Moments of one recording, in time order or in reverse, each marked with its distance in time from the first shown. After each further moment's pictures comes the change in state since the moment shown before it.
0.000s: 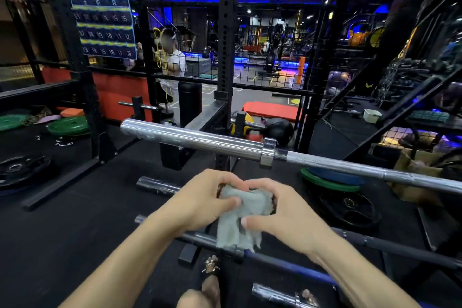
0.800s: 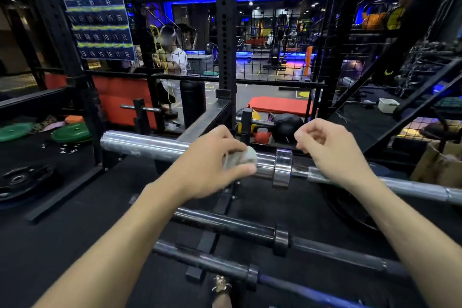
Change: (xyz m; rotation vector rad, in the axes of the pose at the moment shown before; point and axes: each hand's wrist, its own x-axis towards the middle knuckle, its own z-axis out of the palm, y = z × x) left_hand 0.122 -0.024 -0.041 0.452 0.185 0.316; right_hand 0.137 0.032 -0.093 -0.171 0.459 -0.120
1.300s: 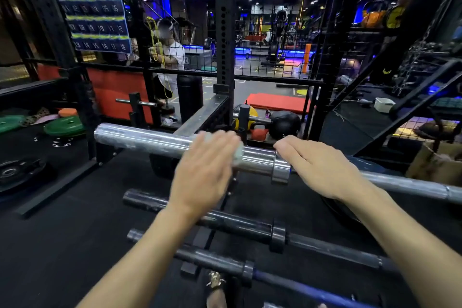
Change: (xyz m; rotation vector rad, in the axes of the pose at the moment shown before) left_hand -0.018 -0.043 0.072 0.301 0.448 0.203; right_hand -0.012 0.000 0.010 -0.499 -0.357 -0.146
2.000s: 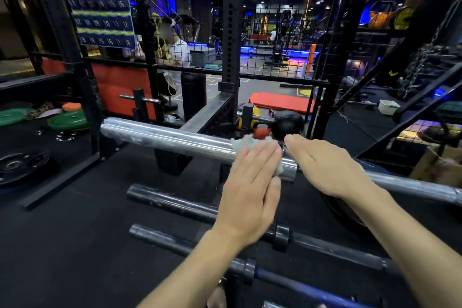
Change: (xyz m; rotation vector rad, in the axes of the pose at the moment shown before) left_hand 0.000 0.077 0.012 -0.300 0.094 -0.074; right_hand 0.003 -0.008 0.005 -0.067 0.011 0.085
